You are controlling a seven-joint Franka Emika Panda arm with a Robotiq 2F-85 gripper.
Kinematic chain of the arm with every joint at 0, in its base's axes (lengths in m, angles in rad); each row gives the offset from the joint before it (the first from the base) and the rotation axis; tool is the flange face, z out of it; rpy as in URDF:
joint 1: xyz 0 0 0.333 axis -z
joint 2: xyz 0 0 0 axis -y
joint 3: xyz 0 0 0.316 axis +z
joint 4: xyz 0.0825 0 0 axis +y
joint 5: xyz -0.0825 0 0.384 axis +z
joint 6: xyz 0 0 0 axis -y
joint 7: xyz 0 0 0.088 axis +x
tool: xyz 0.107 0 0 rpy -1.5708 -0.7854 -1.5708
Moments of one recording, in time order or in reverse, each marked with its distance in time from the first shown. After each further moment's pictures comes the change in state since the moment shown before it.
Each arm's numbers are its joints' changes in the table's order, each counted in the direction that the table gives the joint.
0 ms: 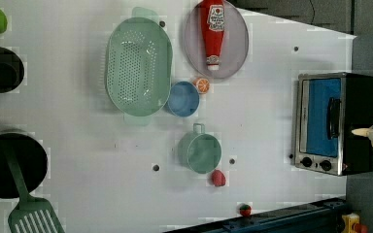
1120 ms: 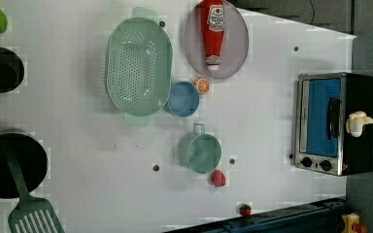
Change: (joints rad) arm -0.003 0.023 0.077 -0.098 0.016 -0.162 -0.074
